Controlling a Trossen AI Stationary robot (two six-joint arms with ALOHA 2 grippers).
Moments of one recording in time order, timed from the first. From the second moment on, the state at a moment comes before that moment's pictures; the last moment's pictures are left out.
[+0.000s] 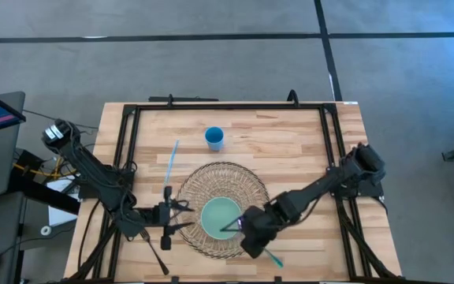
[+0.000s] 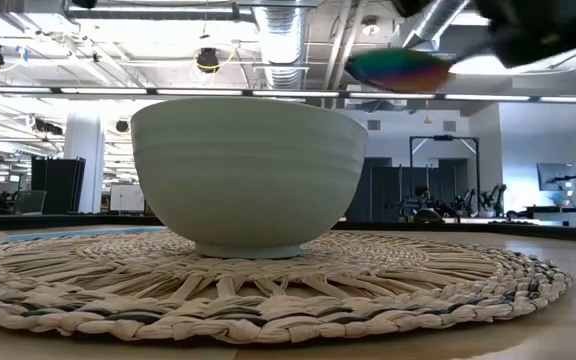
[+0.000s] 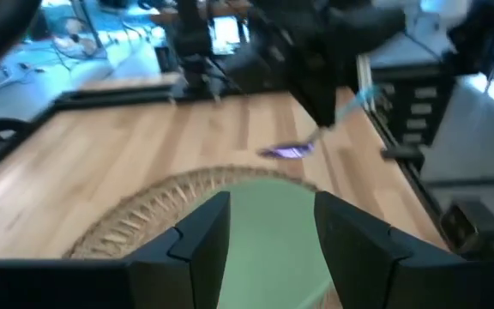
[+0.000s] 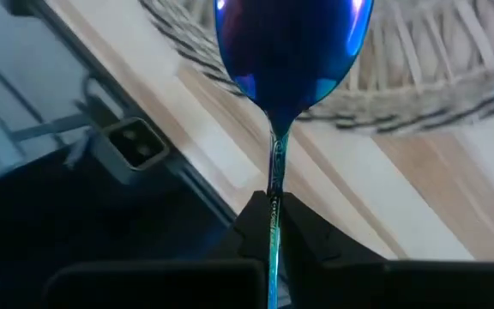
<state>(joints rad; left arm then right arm) -0.84 1.11 0.68 0.20 -0.82 -0.17 0.49 1.85 1.49 -0.80 -0.21 1.30</state>
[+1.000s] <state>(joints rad) -0.73 1.36 0.67 0.24 -0.79 -0.22 0.26 2.02 1.49 -0.41 -0.58 1.49</state>
